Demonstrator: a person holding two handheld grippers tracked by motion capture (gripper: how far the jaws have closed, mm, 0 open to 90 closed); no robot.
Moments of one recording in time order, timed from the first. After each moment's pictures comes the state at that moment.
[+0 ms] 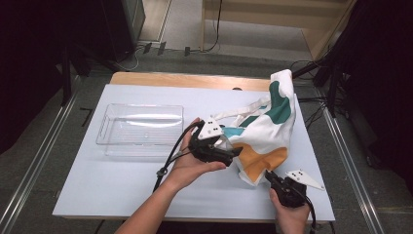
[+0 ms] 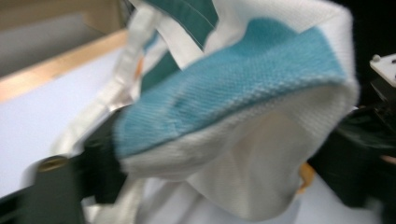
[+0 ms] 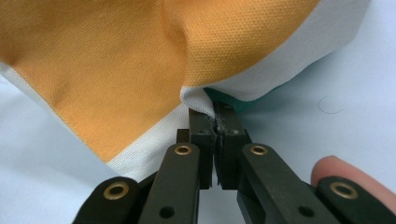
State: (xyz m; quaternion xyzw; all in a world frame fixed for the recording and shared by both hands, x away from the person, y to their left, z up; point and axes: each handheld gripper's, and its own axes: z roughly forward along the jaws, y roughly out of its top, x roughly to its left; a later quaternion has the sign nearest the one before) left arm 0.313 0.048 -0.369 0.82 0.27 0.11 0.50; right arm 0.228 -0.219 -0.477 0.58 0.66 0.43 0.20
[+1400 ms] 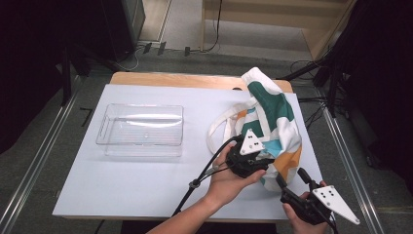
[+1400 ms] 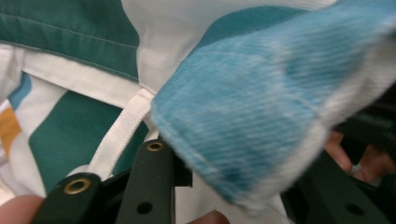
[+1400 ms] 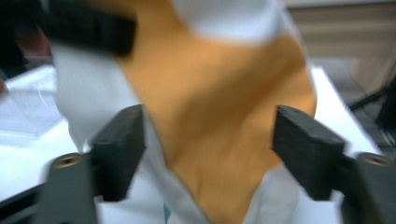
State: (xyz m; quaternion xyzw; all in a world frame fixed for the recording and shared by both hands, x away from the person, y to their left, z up) left arm 0.277 -0.032 -0.365 0.80 0.26 0.09 0.53; right arm 0.181 -0.241 -0.440 0.52 0.60 0.52 0.32
